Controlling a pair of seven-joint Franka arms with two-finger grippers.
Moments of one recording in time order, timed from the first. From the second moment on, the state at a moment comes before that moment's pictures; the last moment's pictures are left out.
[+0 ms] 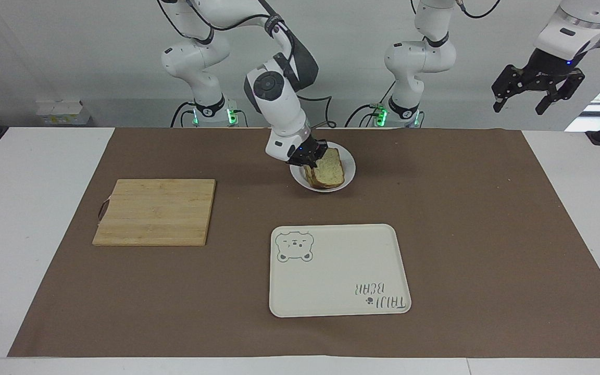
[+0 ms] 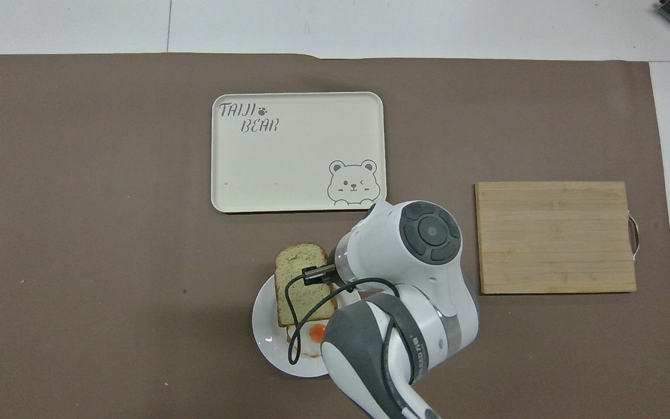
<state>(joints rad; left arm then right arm) -0.05 -0.06 0.03 -1.43 0.00 1.39 0.14 0.69 0.15 -0.06 -1.98 0.42 2.17 0.20</state>
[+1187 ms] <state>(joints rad) -0.05 -0.06 0.03 -1.43 0.00 1.39 0.14 0.74 0.23 -0.07 -2.01 0.42 2.20 0.21</state>
